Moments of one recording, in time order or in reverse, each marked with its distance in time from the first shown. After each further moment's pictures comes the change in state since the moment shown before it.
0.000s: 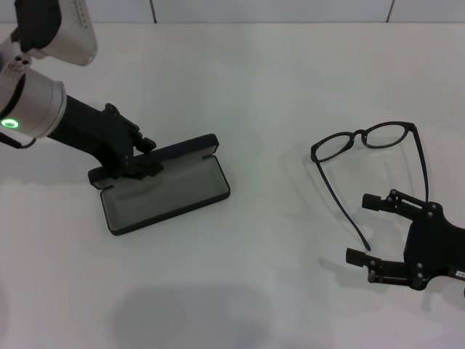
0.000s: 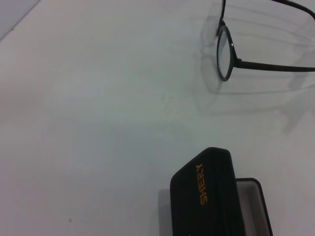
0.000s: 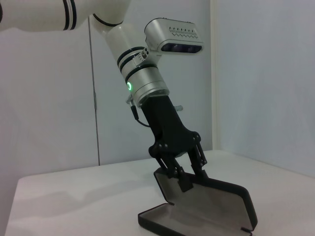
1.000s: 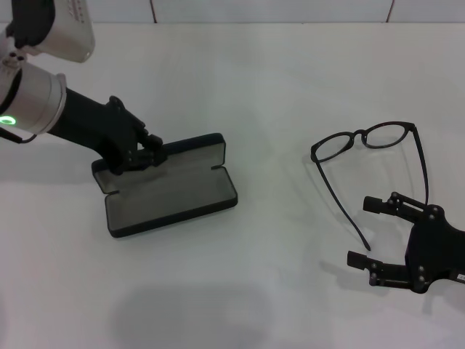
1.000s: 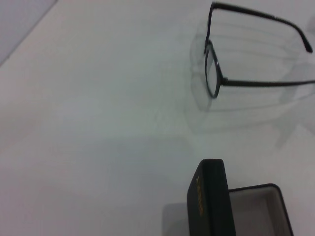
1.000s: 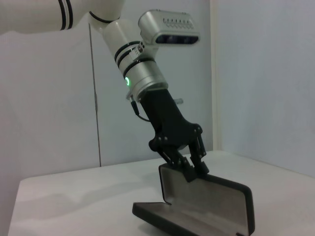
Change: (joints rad) left arm 0.035 -0.009 0.026 0.094 -0.052 0.033 0.010; right arm -0.008 0.000 0.000 0.000 0.000 -0.008 0.000
